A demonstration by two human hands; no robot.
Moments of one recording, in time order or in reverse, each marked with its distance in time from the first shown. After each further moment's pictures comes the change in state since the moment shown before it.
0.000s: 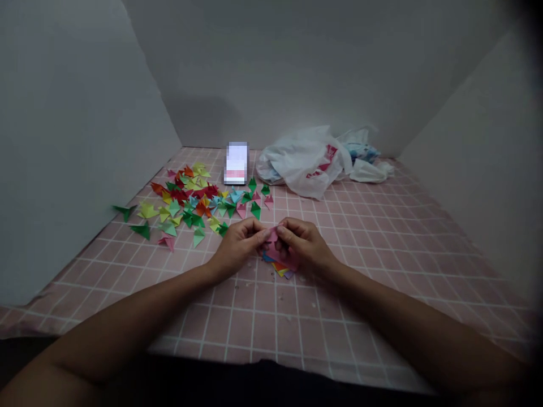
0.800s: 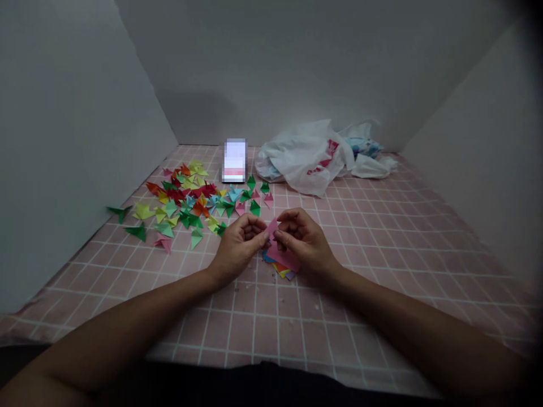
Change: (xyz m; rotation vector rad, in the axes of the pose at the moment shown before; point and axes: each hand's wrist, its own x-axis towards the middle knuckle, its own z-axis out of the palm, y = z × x) left_hand 0.000 -0.005 0.005 -0.092 0.117 0.021; right_hand -0.001 0.006 0.006 0.006 0.090 -0.156
